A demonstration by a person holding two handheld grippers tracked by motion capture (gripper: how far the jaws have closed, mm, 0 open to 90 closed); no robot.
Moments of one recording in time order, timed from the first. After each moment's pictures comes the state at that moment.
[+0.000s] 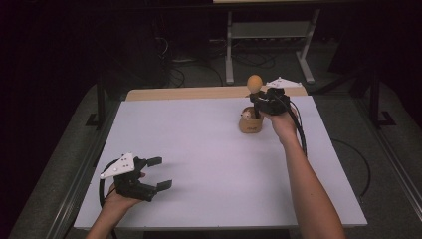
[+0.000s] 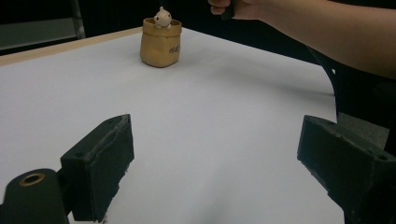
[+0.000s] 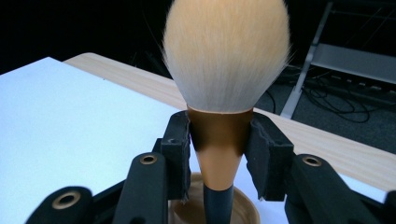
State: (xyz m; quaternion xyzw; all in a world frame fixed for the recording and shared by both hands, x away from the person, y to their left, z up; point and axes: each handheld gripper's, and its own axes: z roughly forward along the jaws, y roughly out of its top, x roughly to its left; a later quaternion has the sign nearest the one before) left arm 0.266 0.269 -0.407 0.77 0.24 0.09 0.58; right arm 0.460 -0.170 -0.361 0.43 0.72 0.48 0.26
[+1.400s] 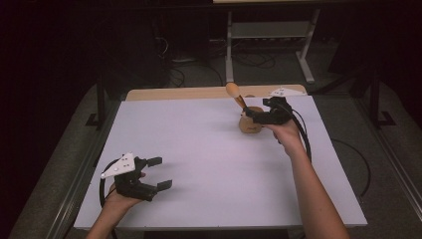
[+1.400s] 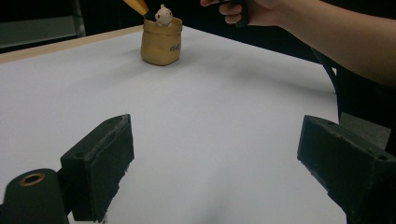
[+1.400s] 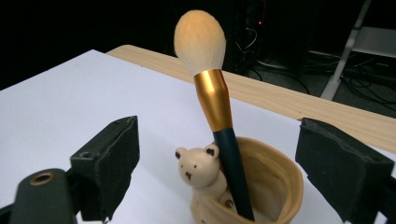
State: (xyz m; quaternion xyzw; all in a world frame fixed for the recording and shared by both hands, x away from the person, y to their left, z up) left arm 0.267 0.269 -0.408 0.77 0.24 0.09 0.58; right arm 0.435 -0.176 -0.372 0.42 0.73 0.50 0.19
